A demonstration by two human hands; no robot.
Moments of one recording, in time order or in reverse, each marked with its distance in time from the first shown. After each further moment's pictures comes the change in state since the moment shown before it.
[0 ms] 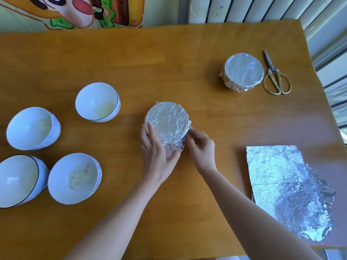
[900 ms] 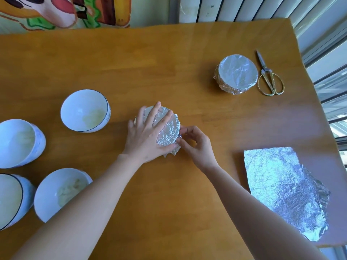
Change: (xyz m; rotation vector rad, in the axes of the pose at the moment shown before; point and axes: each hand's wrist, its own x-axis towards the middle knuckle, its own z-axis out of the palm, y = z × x) left_hand 0.090 -0.012 -0.027 0.678 -0.158 0.471; right_hand 0.027 -0.004 -0.010 0.016 -0.180 -0.023
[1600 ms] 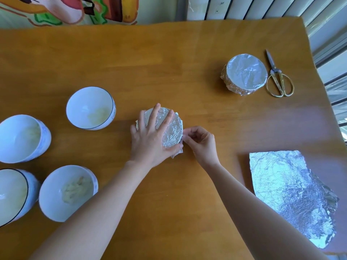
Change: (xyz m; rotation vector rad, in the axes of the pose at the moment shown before) left_hand -0.011 0.012 0.004 -0.001 0.030 -0.153; right_hand 0.011 0.009 0.006 0.077 0.076 0.105
